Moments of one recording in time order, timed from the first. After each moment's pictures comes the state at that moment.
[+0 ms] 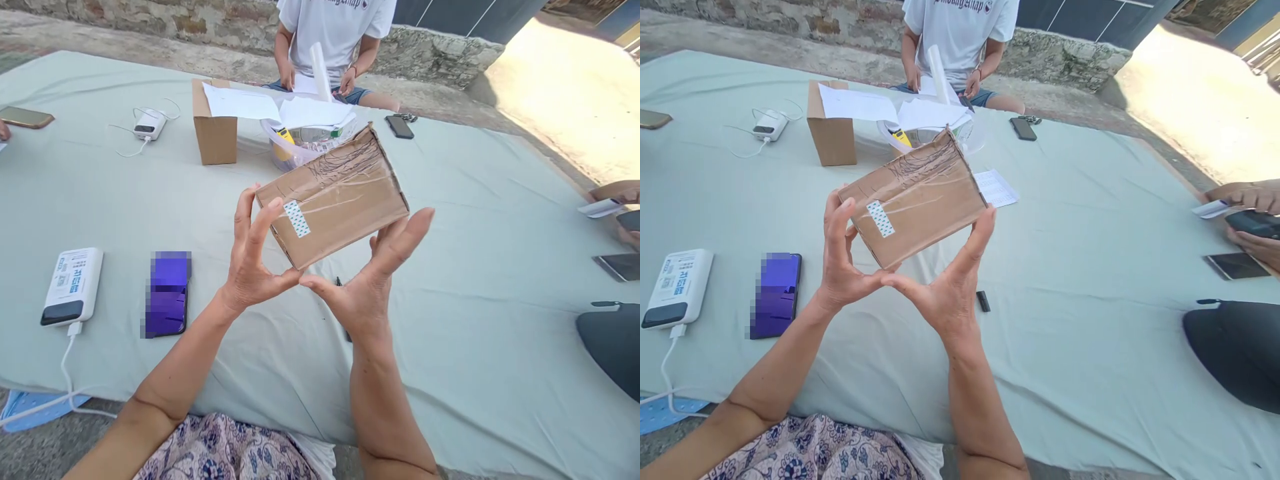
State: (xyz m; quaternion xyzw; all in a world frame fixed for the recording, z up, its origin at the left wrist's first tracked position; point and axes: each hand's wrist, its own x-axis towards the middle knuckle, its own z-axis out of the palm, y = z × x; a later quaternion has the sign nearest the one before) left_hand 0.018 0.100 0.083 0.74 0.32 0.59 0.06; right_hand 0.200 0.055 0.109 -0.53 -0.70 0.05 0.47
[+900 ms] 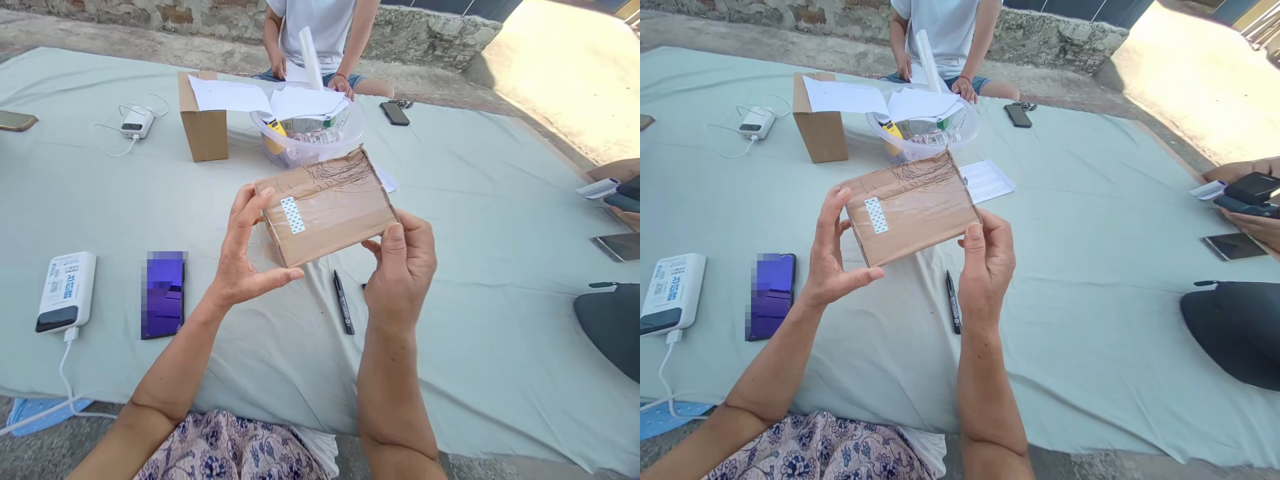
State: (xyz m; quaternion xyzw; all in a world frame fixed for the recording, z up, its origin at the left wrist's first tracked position) left_hand 0.008 0.094 0.095 0.73 0.31 0.57 0.20; right_hand 0.219 0.056 0.120 -0.57 -0.47 0.19 0.64
